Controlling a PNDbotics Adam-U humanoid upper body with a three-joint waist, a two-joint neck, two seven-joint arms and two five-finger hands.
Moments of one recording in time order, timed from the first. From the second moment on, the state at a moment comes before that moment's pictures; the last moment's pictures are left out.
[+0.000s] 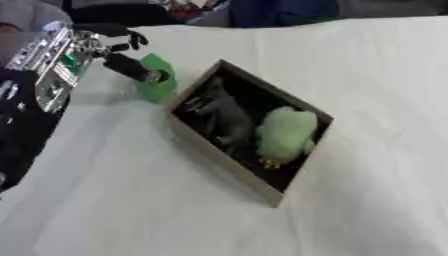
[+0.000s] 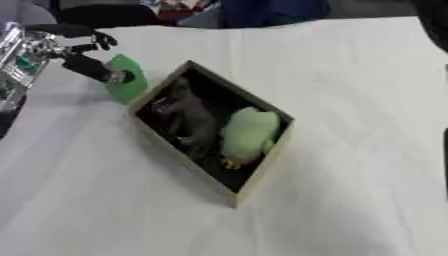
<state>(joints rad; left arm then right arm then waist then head) -0.99 0.69 -0.19 -1.30 -0.94 0.30 -0.83 -0.96 -0.24 -0.05 -1.68 0.09 -0.09 0.44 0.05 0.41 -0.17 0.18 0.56</state>
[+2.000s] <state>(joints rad) -1.01 0.64 -0.21 -1.27 -1.02 0.35 -0.83 -0.94 -0.23 -0.06 -1.68 0.09 -0.08 0.45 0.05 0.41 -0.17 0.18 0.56</state>
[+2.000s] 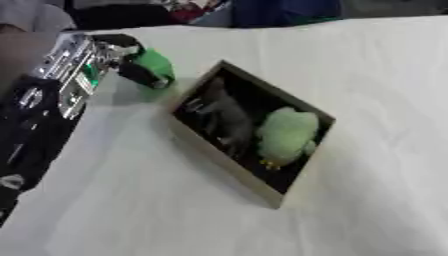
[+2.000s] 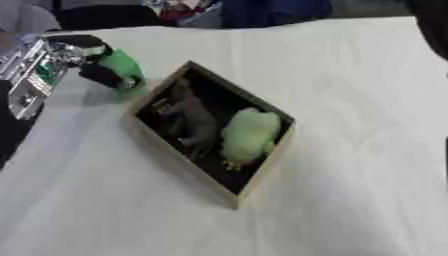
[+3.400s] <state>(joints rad) -1.02 0.61 -0.40 -1.80 -0.82 0.27 -0.90 -0.89 -0.18 -0.06 -1.72 0.09 -0.06 0.44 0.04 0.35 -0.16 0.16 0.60</state>
